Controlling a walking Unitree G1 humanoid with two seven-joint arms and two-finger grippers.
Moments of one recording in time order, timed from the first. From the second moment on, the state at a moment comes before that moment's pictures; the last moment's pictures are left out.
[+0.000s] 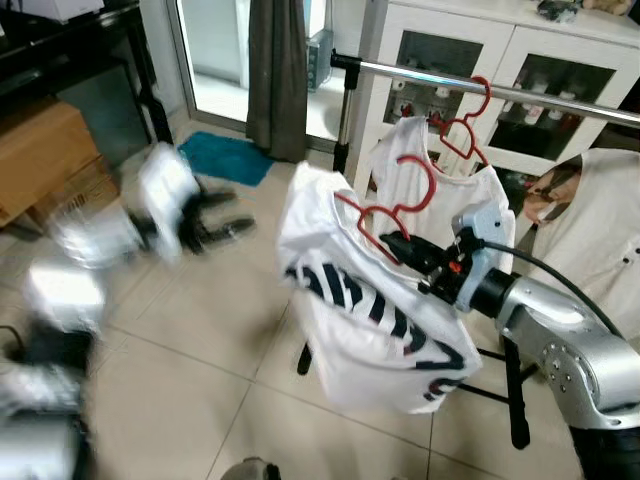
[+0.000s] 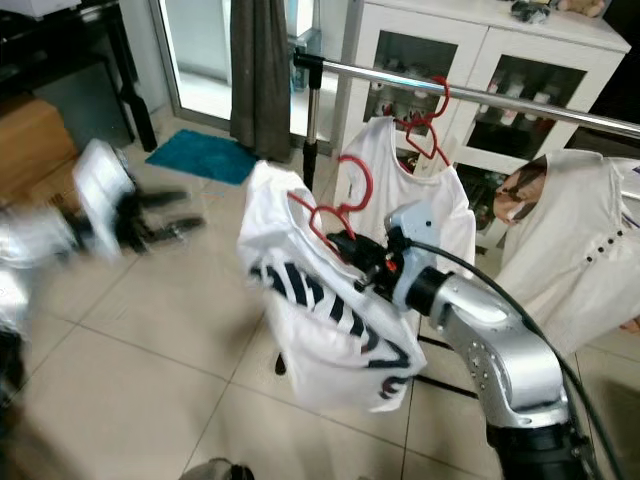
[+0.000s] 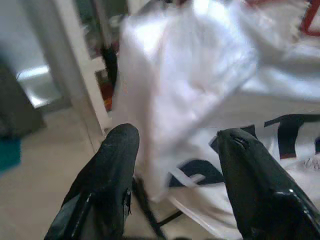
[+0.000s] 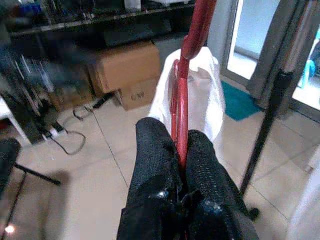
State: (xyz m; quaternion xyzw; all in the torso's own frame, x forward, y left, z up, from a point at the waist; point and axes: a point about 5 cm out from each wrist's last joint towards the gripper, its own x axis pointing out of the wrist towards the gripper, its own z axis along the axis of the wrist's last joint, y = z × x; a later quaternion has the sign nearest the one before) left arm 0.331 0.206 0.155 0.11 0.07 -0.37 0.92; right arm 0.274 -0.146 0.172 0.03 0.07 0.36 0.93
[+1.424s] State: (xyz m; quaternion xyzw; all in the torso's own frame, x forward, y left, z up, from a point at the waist) left arm 0.321 0.172 0.132 0.07 0.00 -0.31 0.95; right arm 0.257 -0.138 0.195 0.09 0.07 0.41 0.90
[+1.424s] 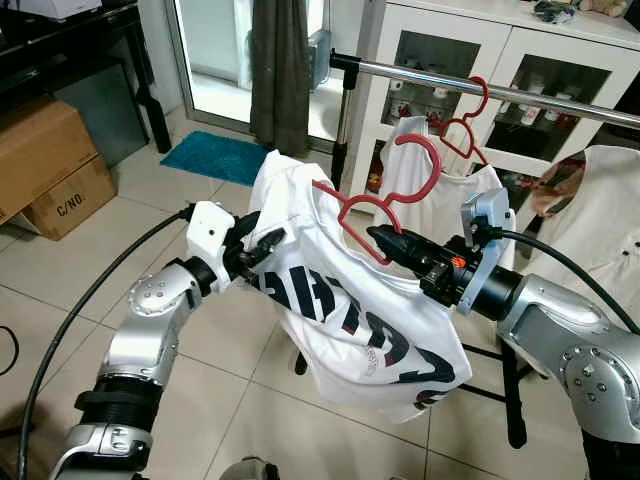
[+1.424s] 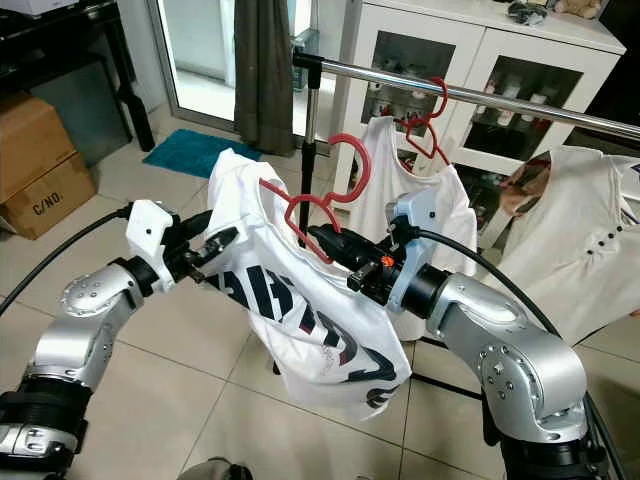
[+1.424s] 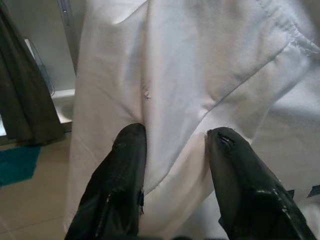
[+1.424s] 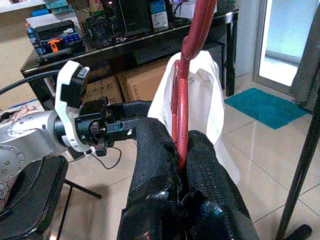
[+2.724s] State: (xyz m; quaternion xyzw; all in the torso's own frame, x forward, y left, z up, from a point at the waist) left arm 0.326 0.246 0.180 -0.03 -0.07 -0.25 0.96; right arm 0.258 -0.140 0.194 0.09 0.07 0.40 0.91
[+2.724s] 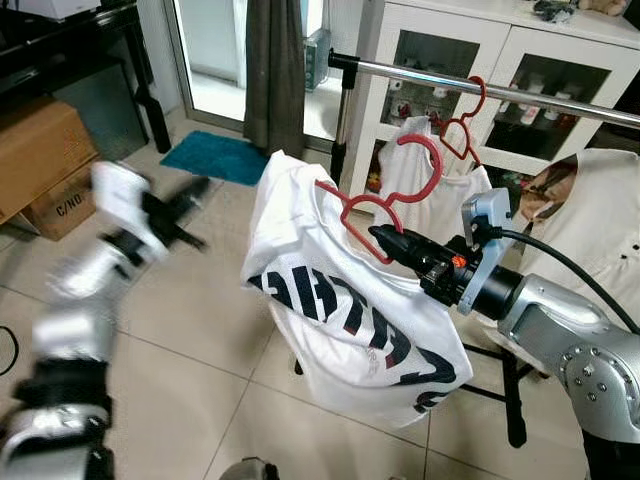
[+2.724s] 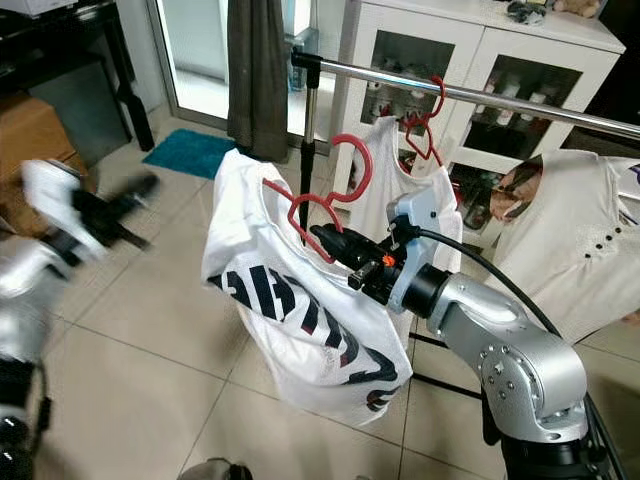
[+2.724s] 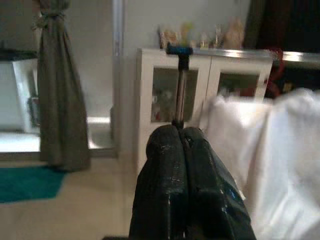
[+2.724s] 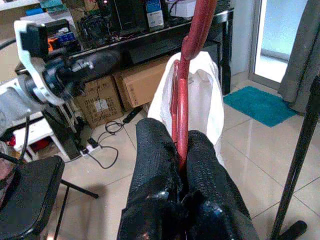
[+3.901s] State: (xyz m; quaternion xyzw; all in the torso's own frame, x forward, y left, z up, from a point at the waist) left arm 0.326 0.231 0.152 0.01 0.07 -0.46 0.88; right arm 0.249 -0.137 0.207 0.07 0.06 0.44 0.89
